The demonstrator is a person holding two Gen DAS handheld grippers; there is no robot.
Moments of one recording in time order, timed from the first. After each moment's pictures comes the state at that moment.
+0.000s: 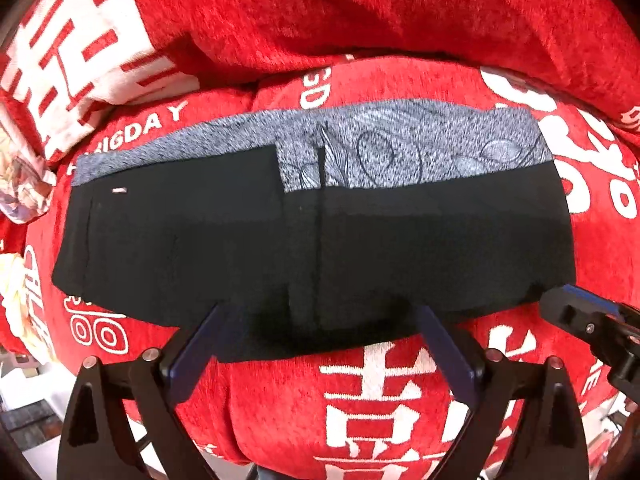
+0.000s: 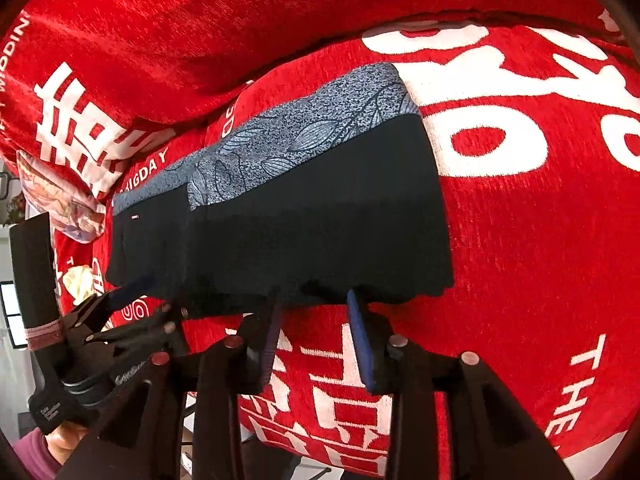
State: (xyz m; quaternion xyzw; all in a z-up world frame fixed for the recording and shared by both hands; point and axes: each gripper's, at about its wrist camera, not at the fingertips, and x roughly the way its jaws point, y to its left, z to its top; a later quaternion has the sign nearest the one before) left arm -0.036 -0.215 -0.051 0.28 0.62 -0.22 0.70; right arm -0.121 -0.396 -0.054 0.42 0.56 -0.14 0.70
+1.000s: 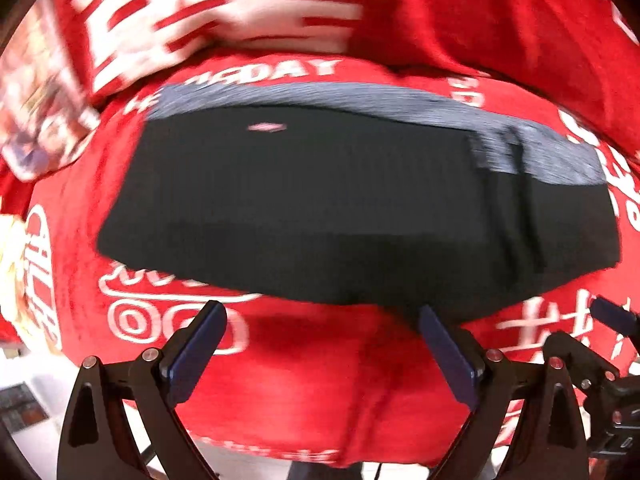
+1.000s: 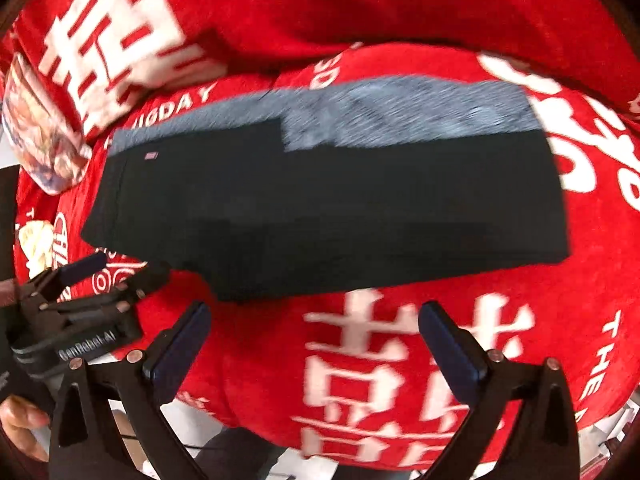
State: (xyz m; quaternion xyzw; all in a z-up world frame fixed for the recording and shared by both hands) left arm 0.064 -0.041 -0.050 0.23 0.63 -0.21 0.71; right arm -0.033 -0.246 -0.045 0.30 0.61 -0.17 0.72
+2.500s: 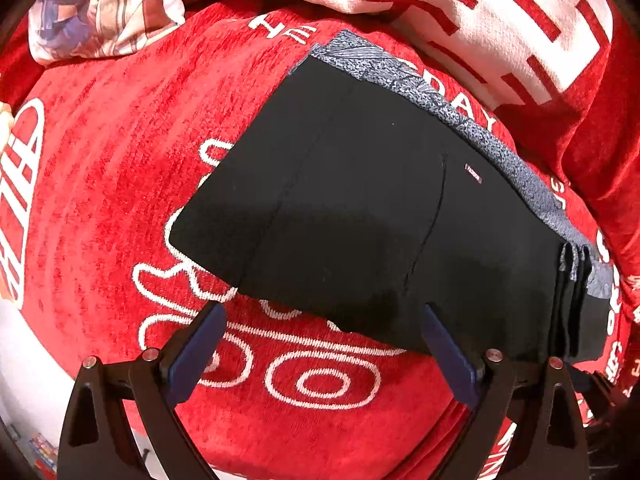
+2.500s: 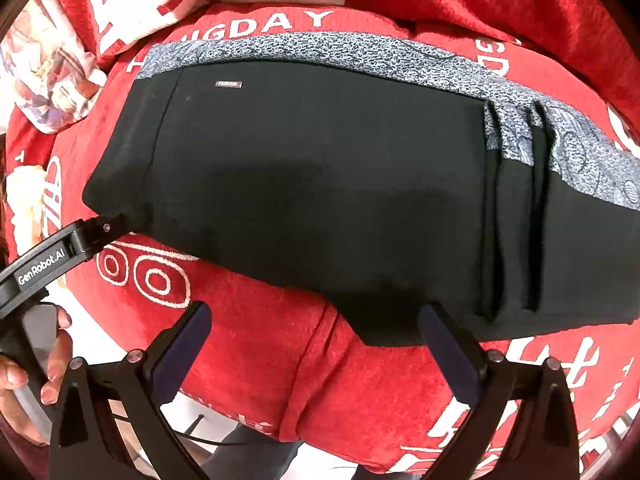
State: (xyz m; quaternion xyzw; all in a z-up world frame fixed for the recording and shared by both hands) left arm 0.171 0.075 -0.091 0.06 0.69 -0.17 0.71; right arm 0.080 -0.158 -0.095 0.25 0.67 -0.11 0.69
